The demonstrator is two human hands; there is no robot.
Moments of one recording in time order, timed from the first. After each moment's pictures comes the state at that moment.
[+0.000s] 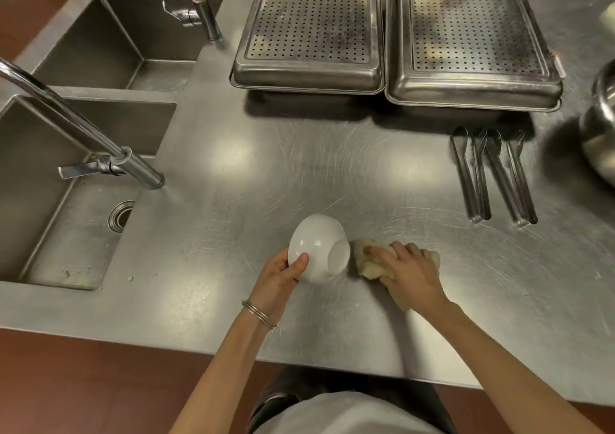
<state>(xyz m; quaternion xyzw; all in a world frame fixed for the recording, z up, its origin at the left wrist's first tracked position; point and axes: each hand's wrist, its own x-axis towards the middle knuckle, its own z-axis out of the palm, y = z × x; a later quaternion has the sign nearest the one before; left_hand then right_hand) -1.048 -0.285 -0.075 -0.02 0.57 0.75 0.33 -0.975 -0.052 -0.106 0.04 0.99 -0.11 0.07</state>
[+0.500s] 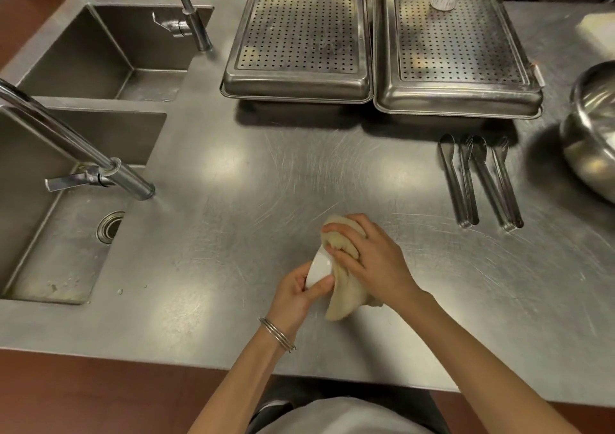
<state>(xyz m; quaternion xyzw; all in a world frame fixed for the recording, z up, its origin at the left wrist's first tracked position) -1.024 -0.256 -0.060 0.03 0.63 0.71 0.32 -1.012 -0.097 -0.044 0.03 0.95 -0.32 -0.04</state>
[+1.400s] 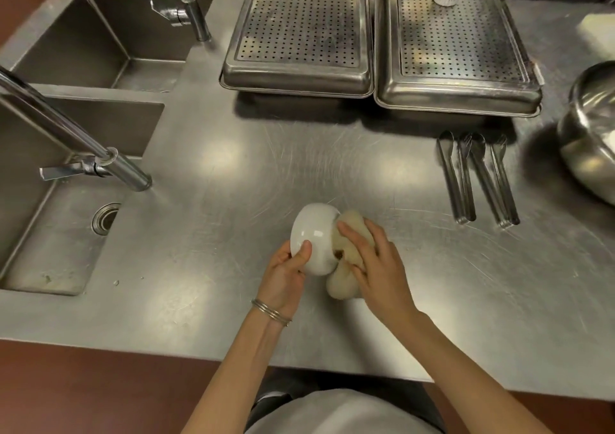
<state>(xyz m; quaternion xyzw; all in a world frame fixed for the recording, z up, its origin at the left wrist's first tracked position) -1.043 -0.253 -0.054 -0.07 0.46 0.83 0.30 -0.981 -0.106 -0.056 0.05 0.94 -0.31 -0.10</state>
